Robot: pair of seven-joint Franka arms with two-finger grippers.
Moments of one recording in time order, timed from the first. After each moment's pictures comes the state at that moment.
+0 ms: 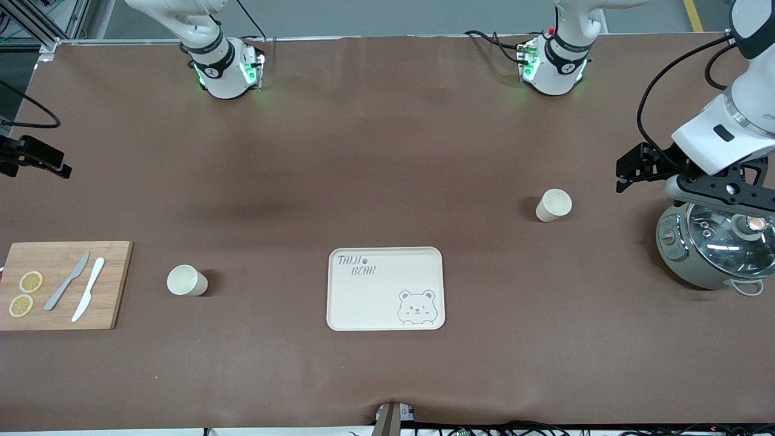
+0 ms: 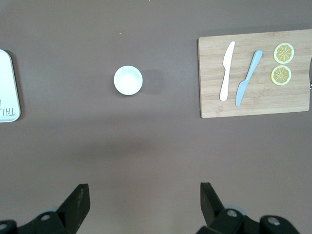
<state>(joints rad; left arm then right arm) -0.01 0.14 -0.17 -1.41 0.01 1.63 0.10 -0.06 0.04 -0.05 -1.53 0.01 1.56 -0.06</state>
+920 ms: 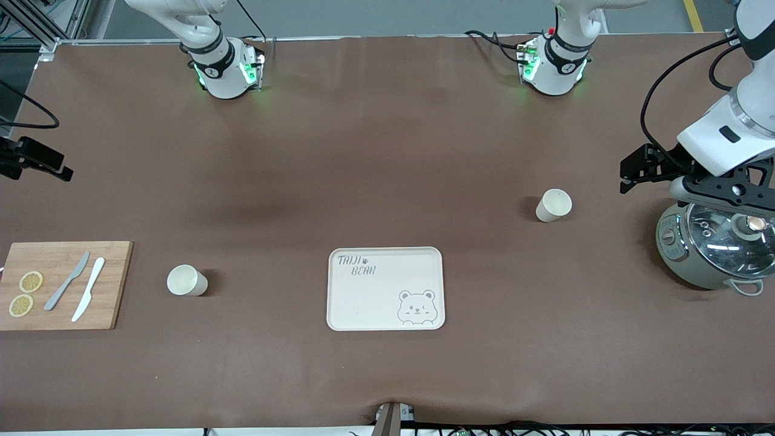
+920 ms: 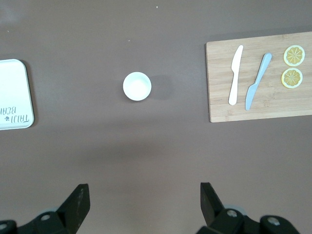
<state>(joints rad) 0.00 0.14 -0.17 -1.41 0.01 1.63 0.10 -0.07 0.04 -0.05 -1.53 0.05 1.58 -0.05</state>
